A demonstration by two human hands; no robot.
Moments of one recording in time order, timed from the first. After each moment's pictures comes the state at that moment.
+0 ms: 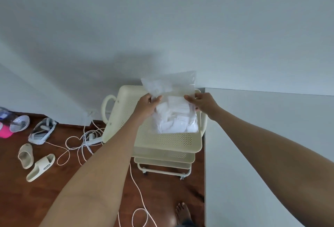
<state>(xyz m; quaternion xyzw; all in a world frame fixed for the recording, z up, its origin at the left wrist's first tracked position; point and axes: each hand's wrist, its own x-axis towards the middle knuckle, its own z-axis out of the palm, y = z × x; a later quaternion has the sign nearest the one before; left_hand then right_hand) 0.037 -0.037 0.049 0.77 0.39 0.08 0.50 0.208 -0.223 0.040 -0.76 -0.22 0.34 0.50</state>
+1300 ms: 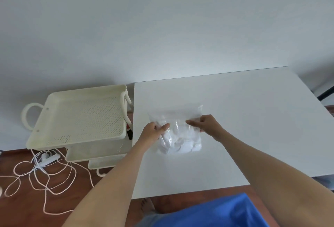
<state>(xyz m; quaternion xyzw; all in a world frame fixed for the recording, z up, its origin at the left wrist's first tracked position) 0.106 -0.389 -0.016 0.79 0.31 -0.06 0.53 0.246 -0.614 -0.008 -0.79 -0.12 0.34 0.50</state>
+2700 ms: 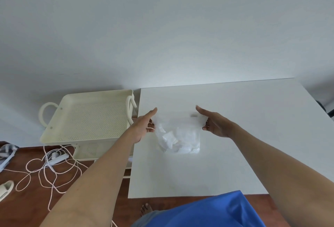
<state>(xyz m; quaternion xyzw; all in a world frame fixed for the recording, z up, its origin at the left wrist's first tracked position) 0.111 -0.370 0.044 0.61 0.38 -0.03 0.69 0.280 -0.635 0.037 -0.62 -0.09 0.52 0.58</state>
